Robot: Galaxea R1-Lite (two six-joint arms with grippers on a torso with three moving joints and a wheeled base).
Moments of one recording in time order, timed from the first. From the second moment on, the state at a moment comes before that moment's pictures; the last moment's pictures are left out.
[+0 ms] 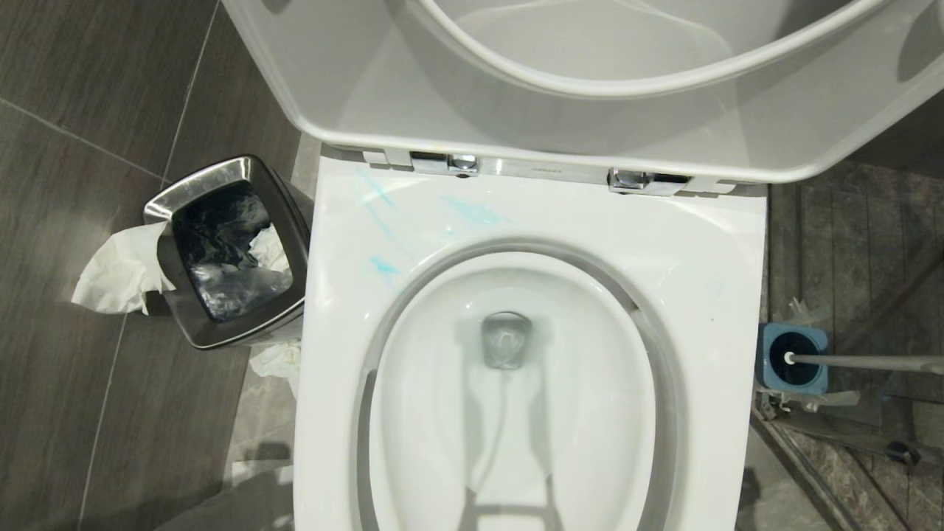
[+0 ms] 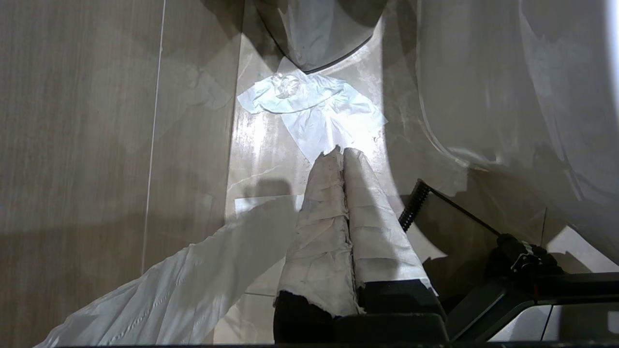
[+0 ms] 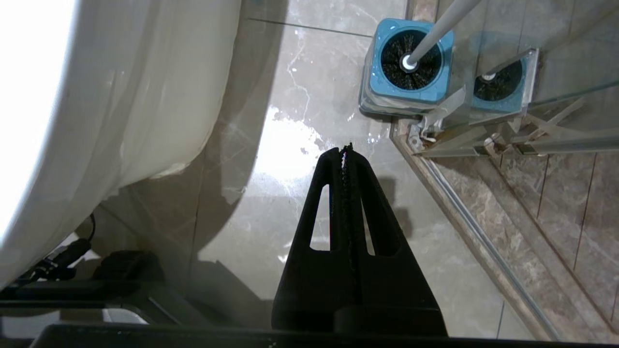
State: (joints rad) left arm 0.00 0.00 0.00 0.01 -0.01 0.01; right arm 0.00 0.00 -0.02 0.04 -0.02 0.06
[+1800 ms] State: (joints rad) left arm 0.00 0.00 0.00 0.01 -0.01 0.01; right arm -0.16 1.76 -0.14 -1.47 0.18 0.13
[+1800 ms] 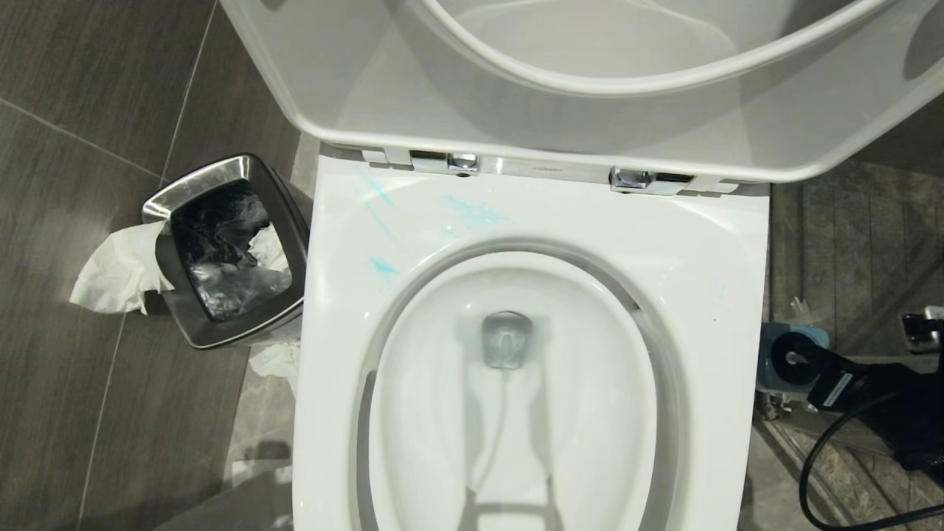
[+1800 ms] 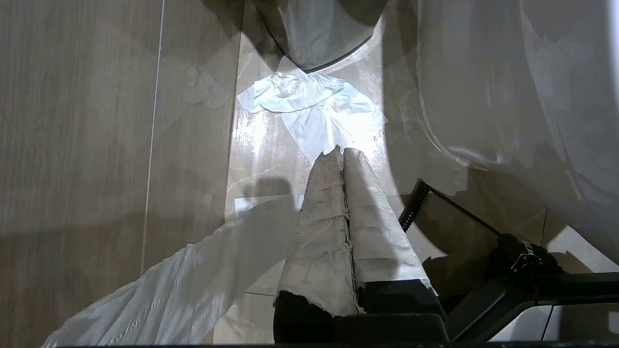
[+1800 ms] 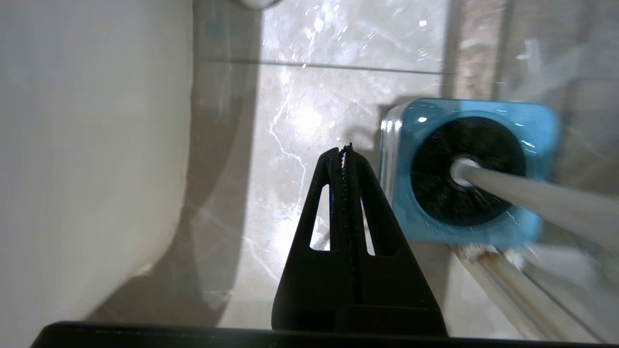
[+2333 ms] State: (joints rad) left arm 0.00 0.00 0.00 0.01 -0.01 0.01; right arm -0.18 2.01 -0.34 -1.52 0.45 0.04
